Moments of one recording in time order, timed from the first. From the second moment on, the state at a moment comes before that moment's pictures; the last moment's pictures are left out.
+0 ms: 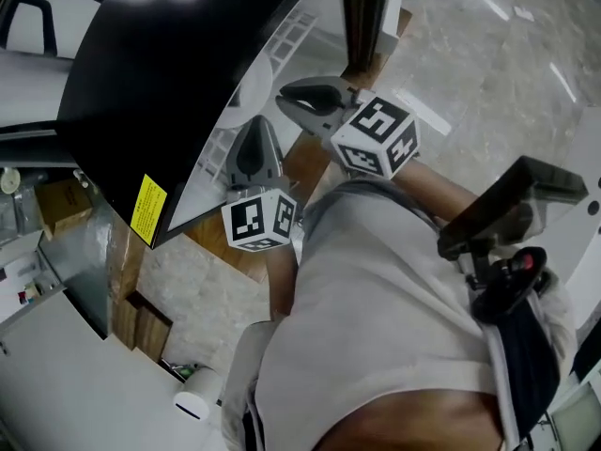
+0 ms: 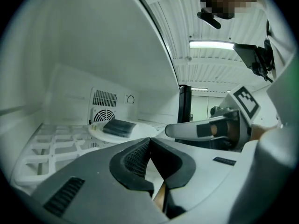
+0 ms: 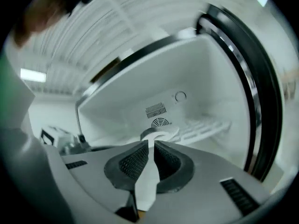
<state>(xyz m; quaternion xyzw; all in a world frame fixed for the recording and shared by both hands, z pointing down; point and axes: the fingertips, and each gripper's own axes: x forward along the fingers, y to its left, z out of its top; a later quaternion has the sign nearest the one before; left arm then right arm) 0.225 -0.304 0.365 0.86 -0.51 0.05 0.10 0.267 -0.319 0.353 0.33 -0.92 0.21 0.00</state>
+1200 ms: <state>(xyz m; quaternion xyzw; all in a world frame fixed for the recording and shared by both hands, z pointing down) 0.229 -0.305 0.348 0.83 -0.55 0.03 0.07 0.242 -0.306 0.344 0.38 -0.92 0.02 0.07</state>
